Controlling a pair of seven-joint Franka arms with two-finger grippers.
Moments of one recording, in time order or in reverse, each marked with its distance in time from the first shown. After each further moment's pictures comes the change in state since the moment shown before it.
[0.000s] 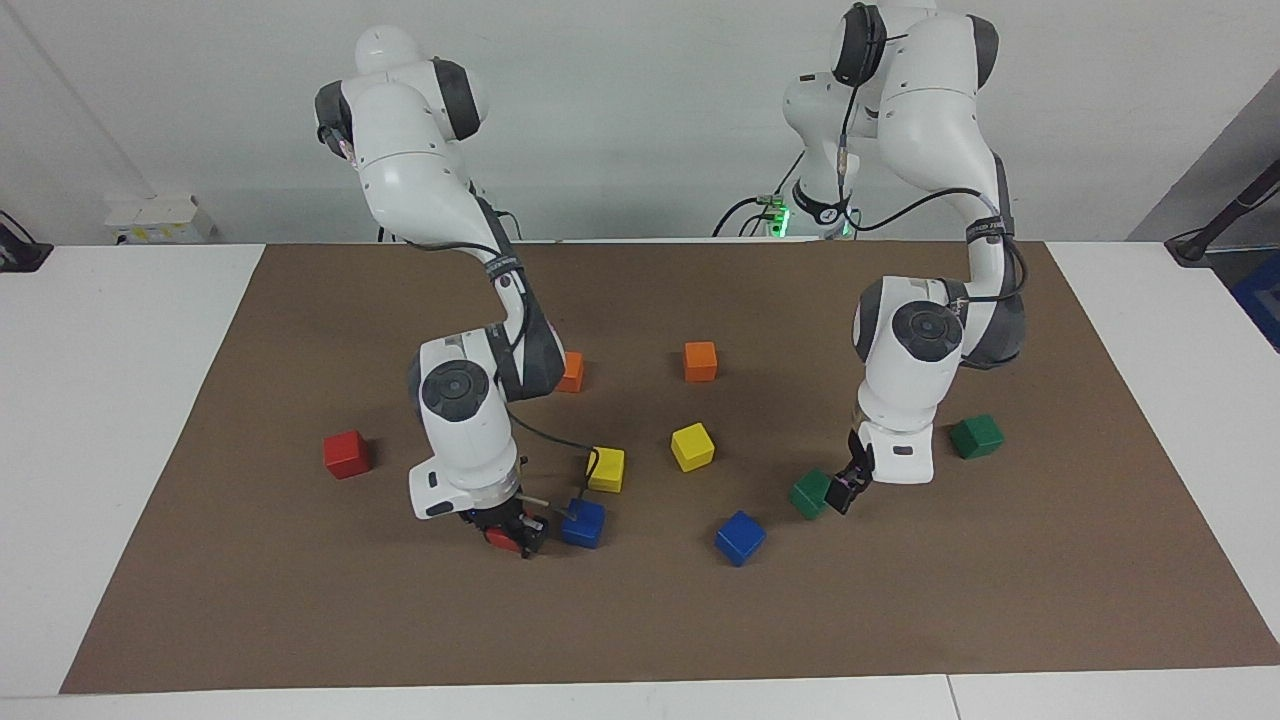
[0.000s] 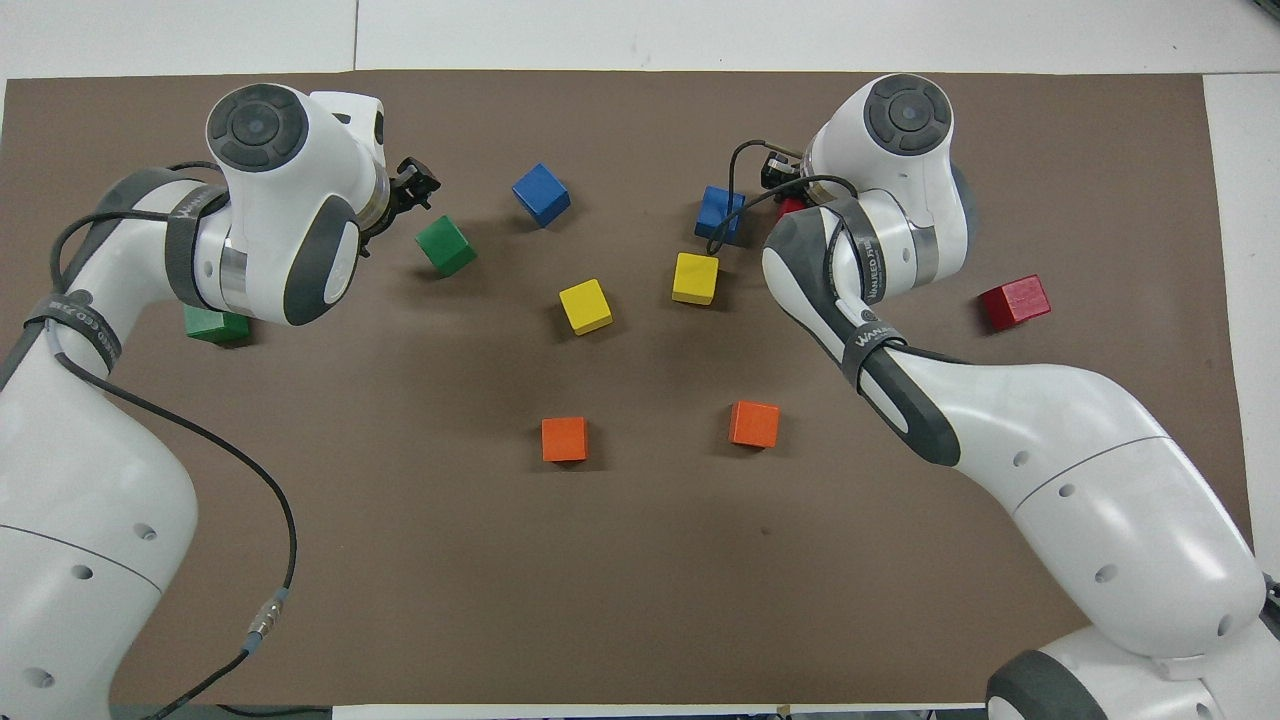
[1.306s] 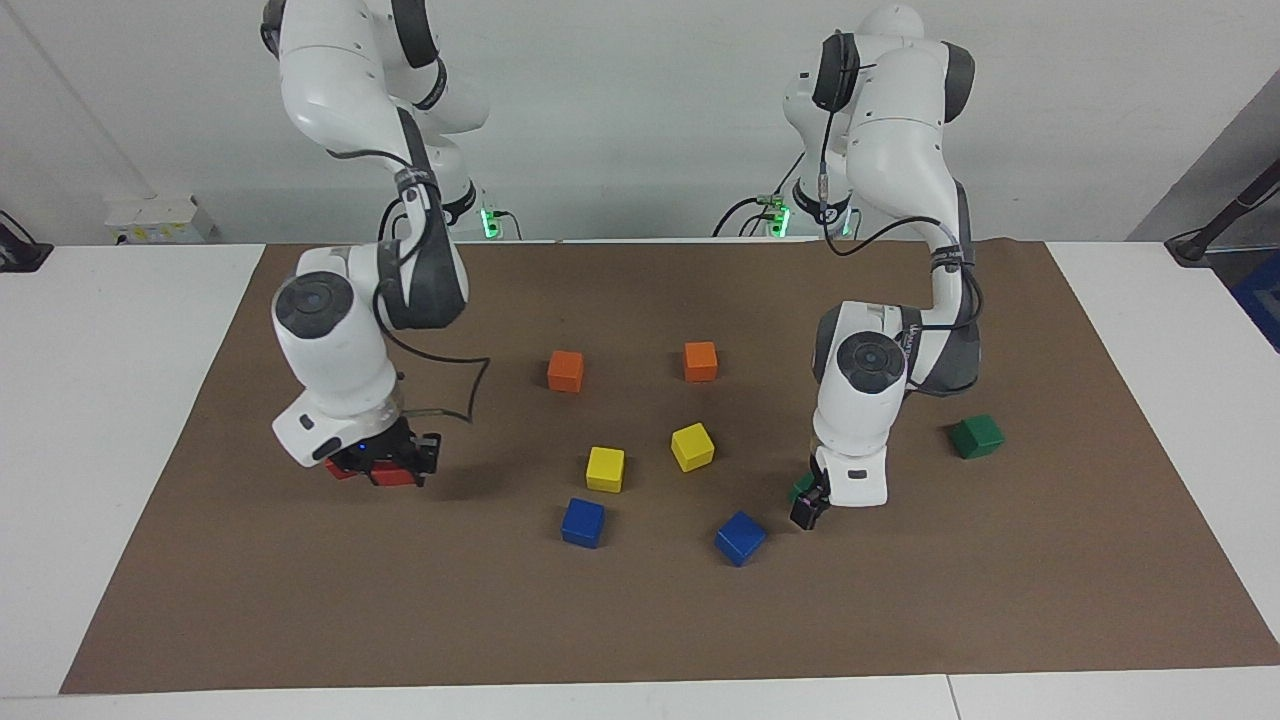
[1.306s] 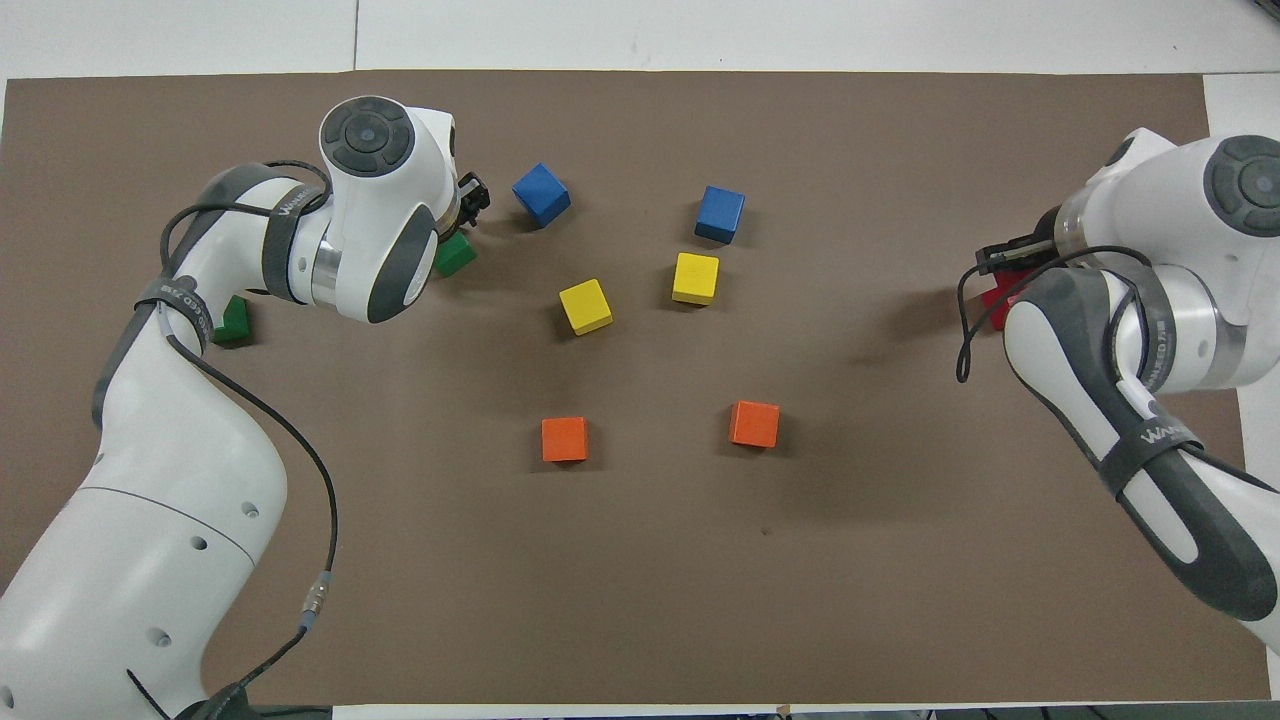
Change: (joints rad) left arm -0.123 0.098 0.054 0.071 0.002 -0.035 -0.082; right arm -0.291 -0.525 -0.011 -0.615 -0.020 0.076 -0.915
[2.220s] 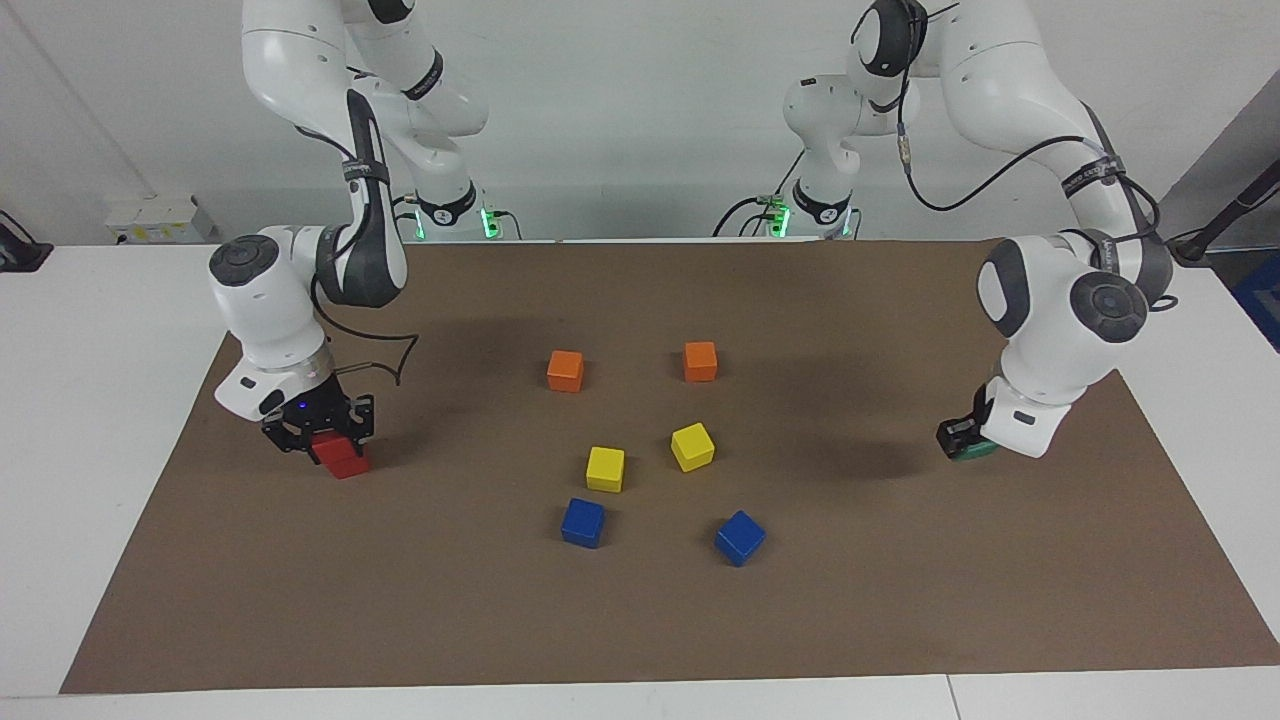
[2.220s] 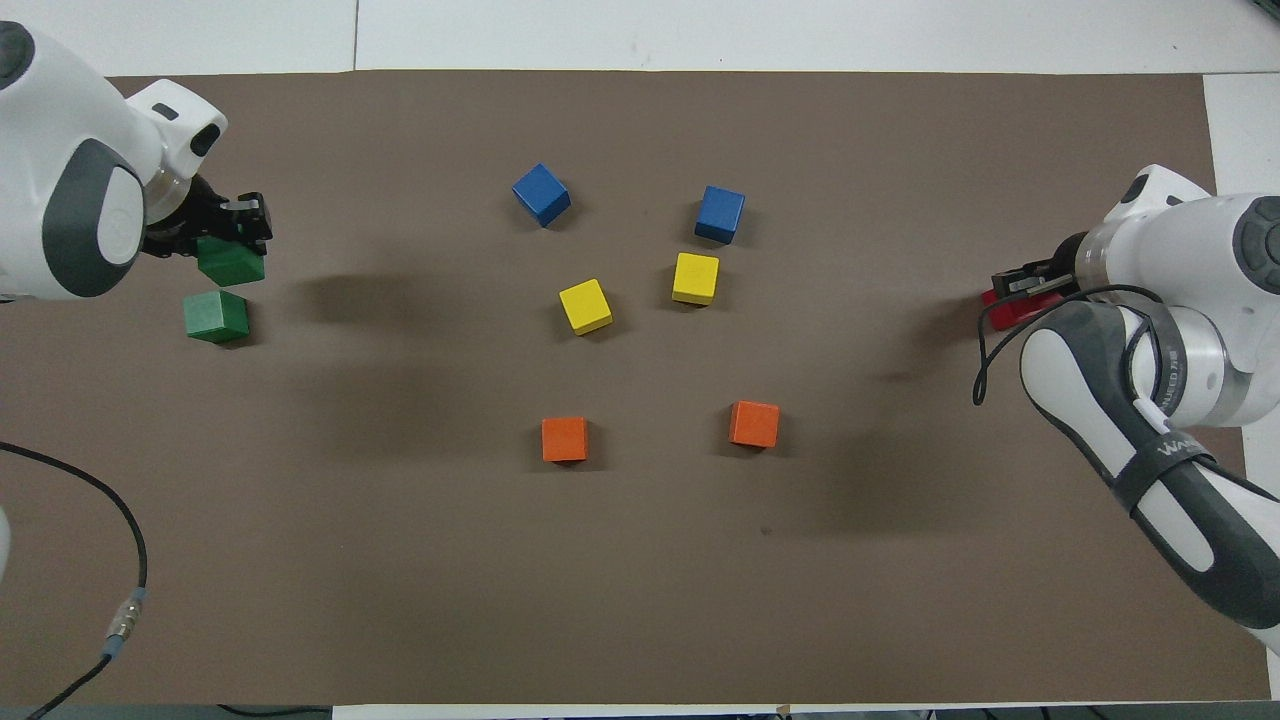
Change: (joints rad) left arm 0.318 -0.192 0.018 -0.038 -0.056 -0.271 0.908; right arm -0.049 -0.012 0.010 -0.093 0.055 0.137 -0.129
